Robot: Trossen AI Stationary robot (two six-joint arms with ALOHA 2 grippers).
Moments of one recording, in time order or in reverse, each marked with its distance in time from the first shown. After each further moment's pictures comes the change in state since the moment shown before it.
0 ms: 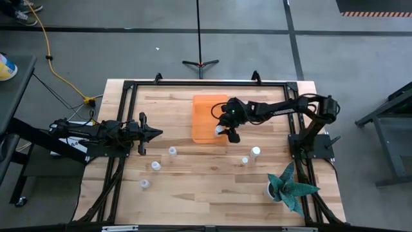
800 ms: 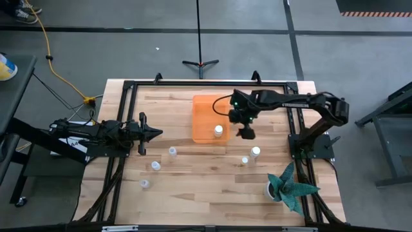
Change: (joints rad) left arm 0.000 0.000 0.000 0.000 -0.003 0.000; right arm -0.016 -0.137 0.259 -0.845 0.000 0.003
